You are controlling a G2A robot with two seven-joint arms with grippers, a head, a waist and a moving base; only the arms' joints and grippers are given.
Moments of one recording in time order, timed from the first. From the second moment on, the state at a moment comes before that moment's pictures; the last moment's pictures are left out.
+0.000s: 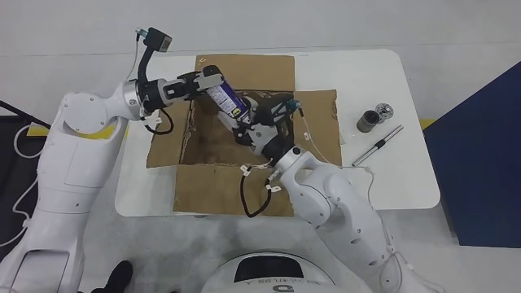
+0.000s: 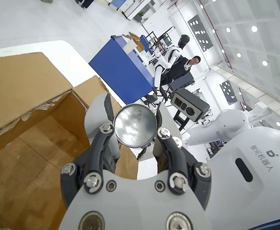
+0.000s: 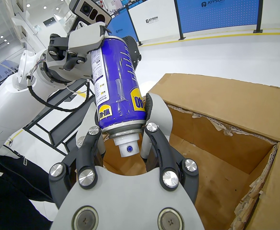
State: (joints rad) left arm 1.03 -1.02 -1.32 -1.54 -0.35 -0.44 -1.06; right arm -1.40 -1.36 0.93 -1.98 -1.03 0.04 0.26
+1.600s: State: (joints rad) left arm 1.05 -1.00 -1.35 -1.48 -0.42 -0.48 -1.09; right arm -1.47 -1.36 1.00 -2.08 -1.08 0.05 0.29
